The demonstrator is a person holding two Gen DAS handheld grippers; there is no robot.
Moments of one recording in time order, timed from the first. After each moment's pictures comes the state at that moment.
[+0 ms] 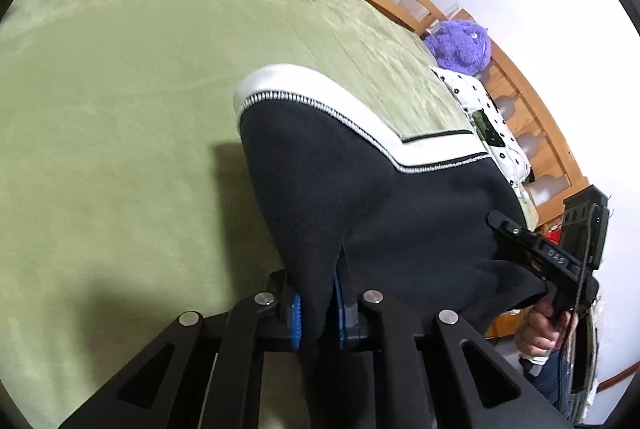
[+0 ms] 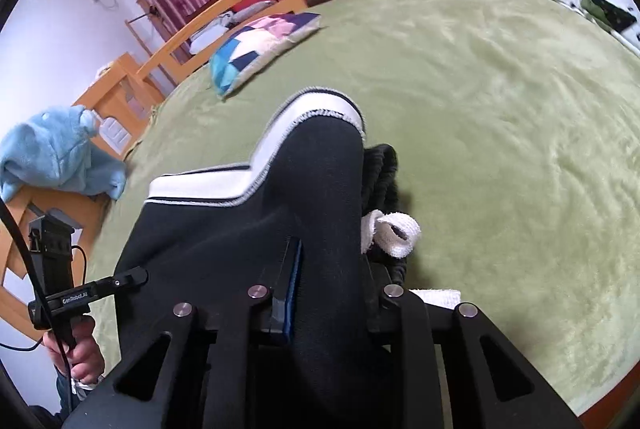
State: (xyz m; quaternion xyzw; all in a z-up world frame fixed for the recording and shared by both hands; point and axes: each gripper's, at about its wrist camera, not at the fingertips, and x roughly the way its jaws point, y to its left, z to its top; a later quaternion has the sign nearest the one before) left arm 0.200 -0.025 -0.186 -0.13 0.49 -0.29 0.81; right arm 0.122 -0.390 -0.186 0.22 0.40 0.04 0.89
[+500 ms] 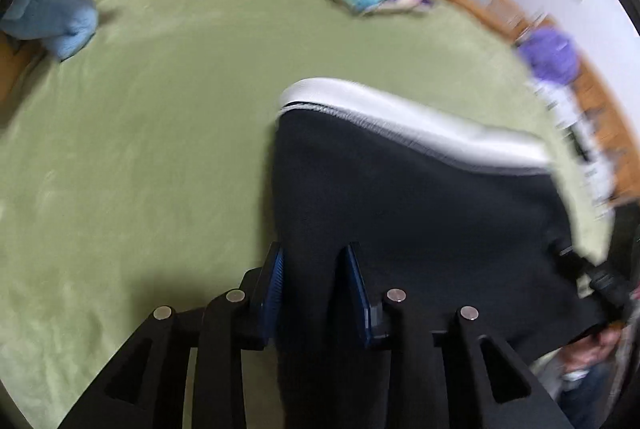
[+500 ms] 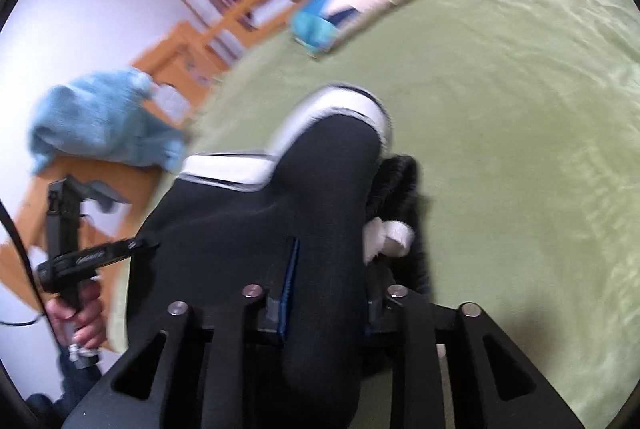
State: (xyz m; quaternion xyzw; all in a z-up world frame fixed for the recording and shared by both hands) left arm 0.241 0.081 -0.192 -0.05 0.52 -0.12 0.84; right arm 0.179 -0.268 -0.219 0.23 0.42 0.14 0.87
